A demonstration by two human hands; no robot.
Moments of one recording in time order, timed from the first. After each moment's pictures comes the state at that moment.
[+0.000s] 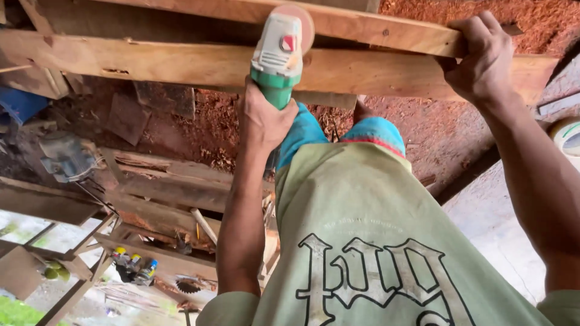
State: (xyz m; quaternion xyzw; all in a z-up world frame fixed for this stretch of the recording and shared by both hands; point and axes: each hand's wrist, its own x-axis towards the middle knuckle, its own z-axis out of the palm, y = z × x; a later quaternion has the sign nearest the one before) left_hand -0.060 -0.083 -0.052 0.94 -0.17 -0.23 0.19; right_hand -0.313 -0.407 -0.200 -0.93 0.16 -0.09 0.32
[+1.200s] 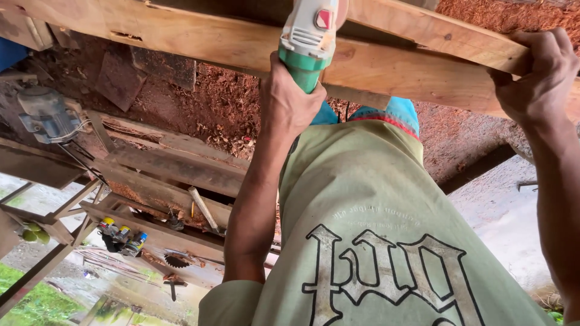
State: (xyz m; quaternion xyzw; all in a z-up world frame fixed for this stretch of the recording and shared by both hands) left_hand -0.025 -0.084 -0.050 0.93 -0.10 -0.27 0.23; right_hand -0.314 -0.411 -0.193 -0.95 0.13 -0.09 0.28
